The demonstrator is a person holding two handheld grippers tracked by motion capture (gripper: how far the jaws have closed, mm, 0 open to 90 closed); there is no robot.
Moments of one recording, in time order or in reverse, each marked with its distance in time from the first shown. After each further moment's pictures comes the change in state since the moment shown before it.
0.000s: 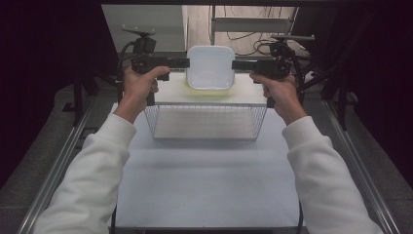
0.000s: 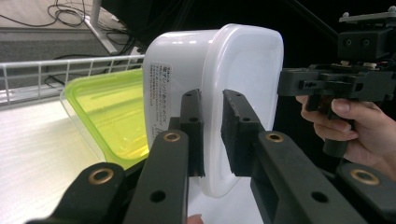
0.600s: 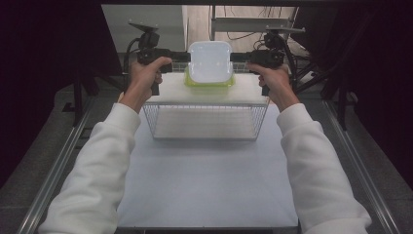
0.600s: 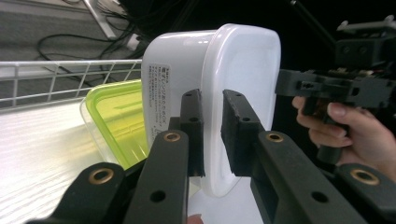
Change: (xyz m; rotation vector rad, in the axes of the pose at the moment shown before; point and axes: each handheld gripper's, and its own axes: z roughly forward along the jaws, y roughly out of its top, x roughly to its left) left arm 0.040 0.016 0.027 0.027 -0.027 -0.140; right arm -0.035 0.021 0.028 0.024 -0.025 0.094
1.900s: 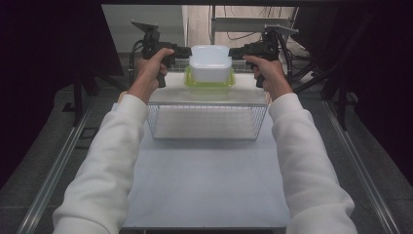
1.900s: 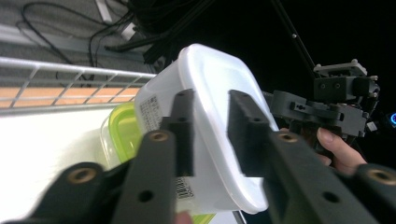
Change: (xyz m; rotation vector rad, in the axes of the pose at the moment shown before) left arm 0.038 0.018 0.024 -0.022 -0.035 -0.202; right arm -0.034 0.019 0.025 0.025 -0.019 0.273
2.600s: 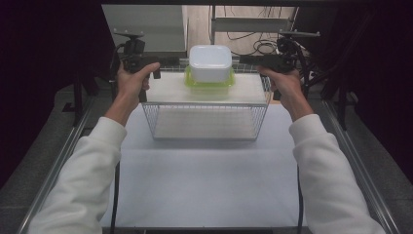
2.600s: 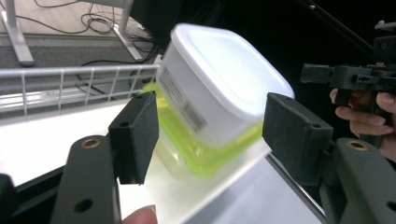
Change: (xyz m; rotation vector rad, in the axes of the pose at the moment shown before) left arm -0.021 -0.048 -0.060 -0.054 0.124 0.331; right arm 0.017 -0.038 -0.057 -0.068 -0.014 -0.341
